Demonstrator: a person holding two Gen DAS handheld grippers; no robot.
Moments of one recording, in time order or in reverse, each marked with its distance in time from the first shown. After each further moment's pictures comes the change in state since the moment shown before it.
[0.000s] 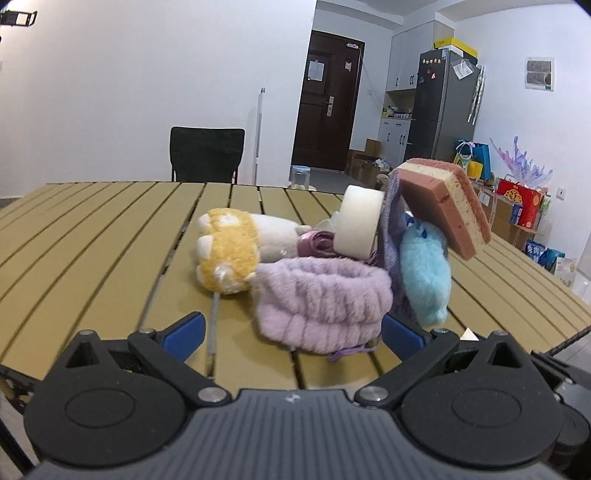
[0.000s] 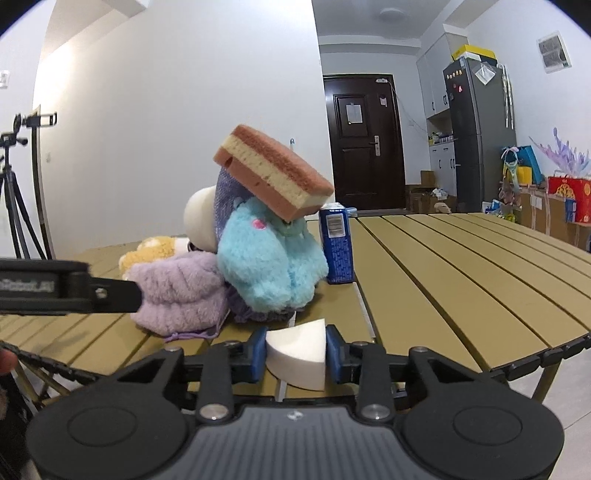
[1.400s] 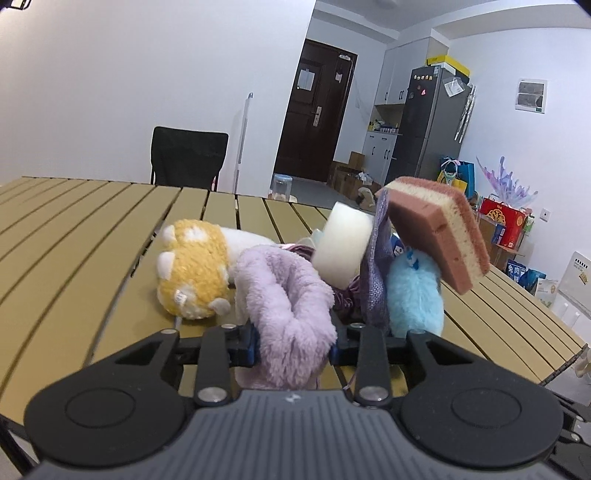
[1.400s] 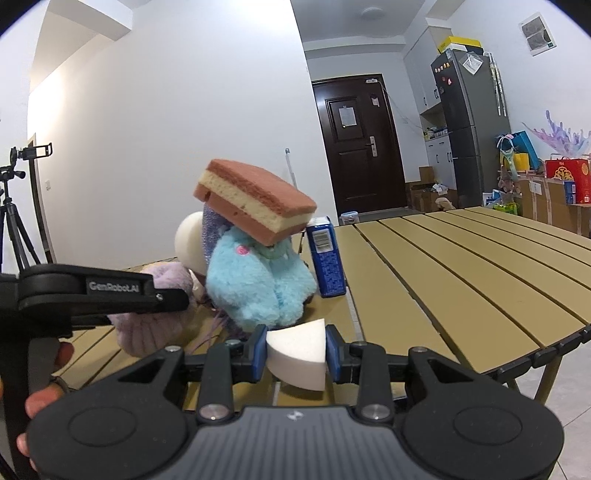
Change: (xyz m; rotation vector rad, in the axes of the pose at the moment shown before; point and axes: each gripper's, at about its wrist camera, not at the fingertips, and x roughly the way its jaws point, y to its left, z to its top) left arm 0.027 0.003 0.009 -0.045 -0.038 -0.074; right arm -0.009 -0.026 0.010 0.064 -0.022 0.029
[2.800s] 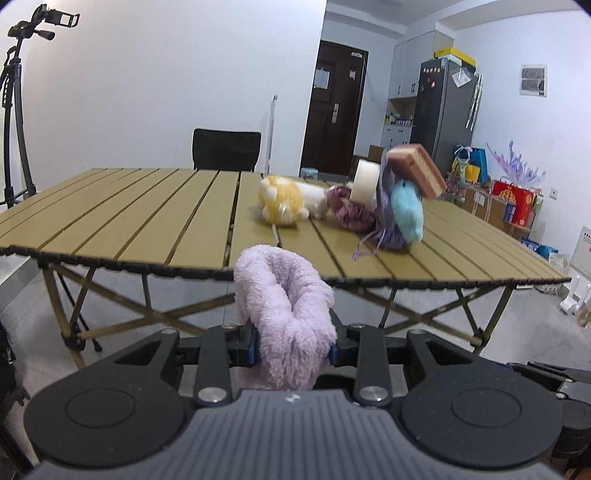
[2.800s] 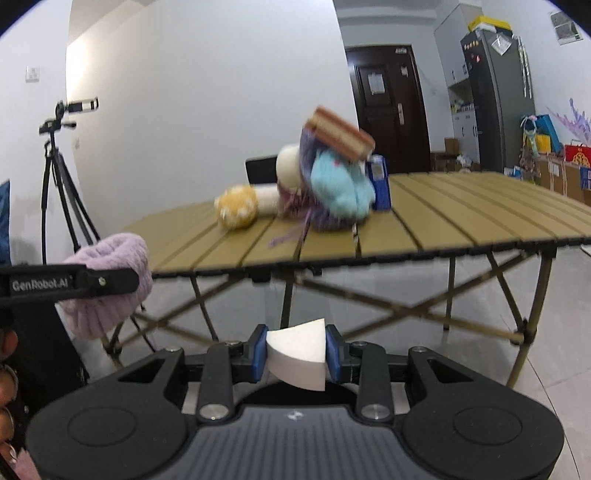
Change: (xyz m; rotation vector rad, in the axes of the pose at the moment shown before) left arm -0.174 0.032 -0.086 0.040 0.018 0.088; right arm -0.107 0.060 -0.074 -0.054 0.171 0.058
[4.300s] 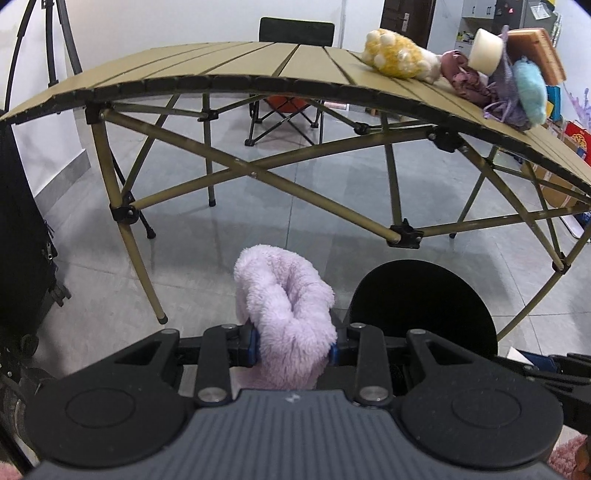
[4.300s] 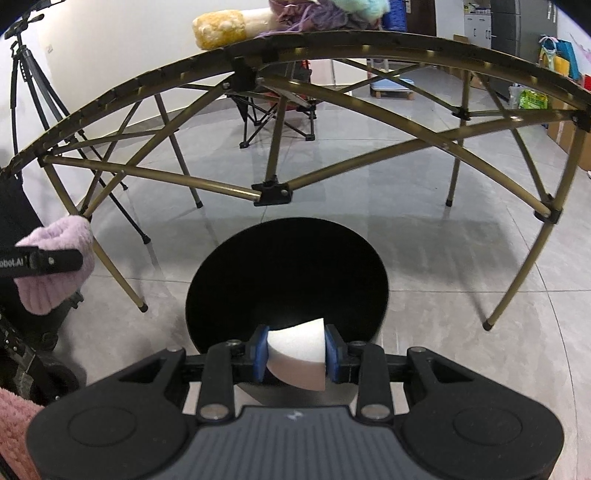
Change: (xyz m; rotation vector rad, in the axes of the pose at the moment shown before) left arm 0.051 0.070 -0.069 -0.094 0.346 0.186; right arm 0.068 0.005 -0.068 -0.011 0.410 -0.028
